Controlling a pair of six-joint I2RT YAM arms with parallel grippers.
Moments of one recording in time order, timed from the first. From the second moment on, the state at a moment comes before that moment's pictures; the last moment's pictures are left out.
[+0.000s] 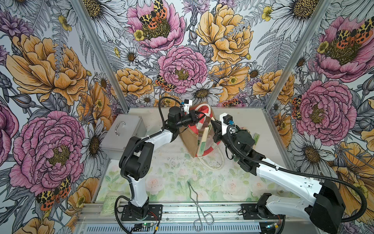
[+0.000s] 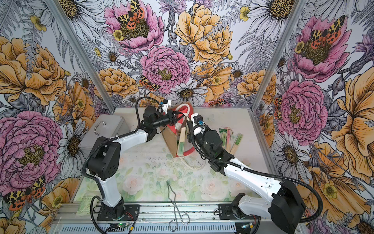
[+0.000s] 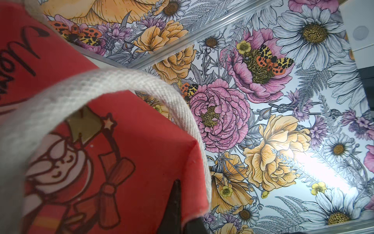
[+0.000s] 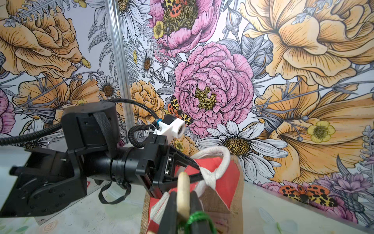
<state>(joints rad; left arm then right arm) -0.44 1.90 1.27 0.64 0.75 -1.21 0.72 1.19 0.83 0.42 0.18 -0.02</state>
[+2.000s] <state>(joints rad) -0.51 1.92 1.16 1.30 0.63 -2.06 0.72 1.27 0.87 0.25 0.19 -0.36</state>
